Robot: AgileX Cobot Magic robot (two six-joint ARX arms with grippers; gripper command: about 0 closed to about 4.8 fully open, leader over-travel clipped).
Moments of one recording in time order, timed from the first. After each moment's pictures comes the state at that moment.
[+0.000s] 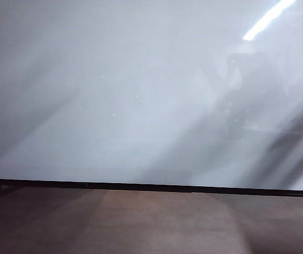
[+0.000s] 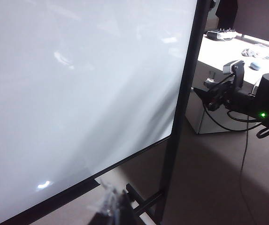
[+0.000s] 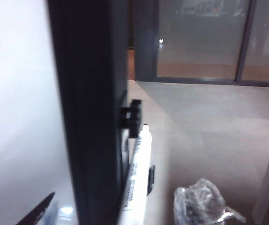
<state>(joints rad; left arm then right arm) -0.69 0.90 0.88 -0.06 0.06 0.01 -0.41 2.05 0.94 1.16 -0.45 0.03</state>
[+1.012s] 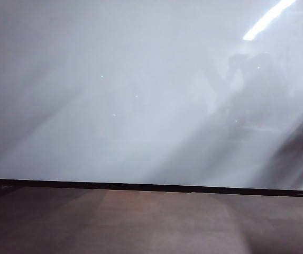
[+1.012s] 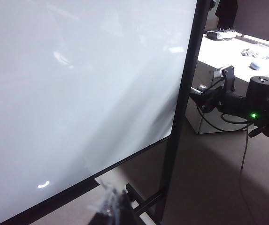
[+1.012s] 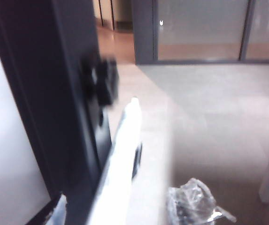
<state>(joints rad) -0.69 0.90 0.88 -0.06 0.06 0.01 -0.40 2.14 1.04 1.08 -0.44 0.05</state>
